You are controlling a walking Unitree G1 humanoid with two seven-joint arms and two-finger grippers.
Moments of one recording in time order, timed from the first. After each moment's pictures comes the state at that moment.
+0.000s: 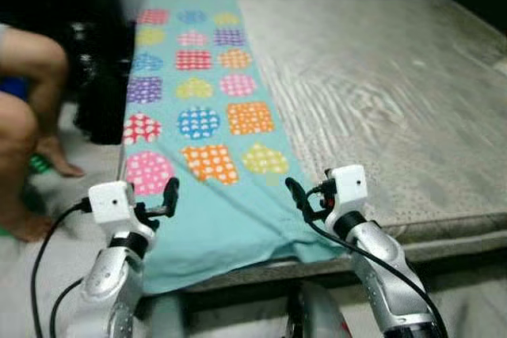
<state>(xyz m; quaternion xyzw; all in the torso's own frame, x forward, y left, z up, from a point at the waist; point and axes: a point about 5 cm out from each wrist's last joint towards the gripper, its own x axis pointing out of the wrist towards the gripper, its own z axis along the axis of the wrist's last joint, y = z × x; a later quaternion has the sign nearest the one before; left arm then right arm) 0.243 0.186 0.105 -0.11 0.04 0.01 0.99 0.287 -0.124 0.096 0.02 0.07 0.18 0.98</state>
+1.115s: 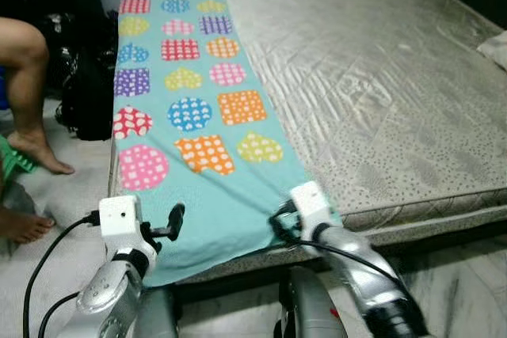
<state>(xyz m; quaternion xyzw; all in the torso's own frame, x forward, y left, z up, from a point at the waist) 0.222 0.176 0.094 -0.10 0.16 -0.01 0.98 0.291 -0.095 0.053 -0.09 0.27 0.23 0.93</state>
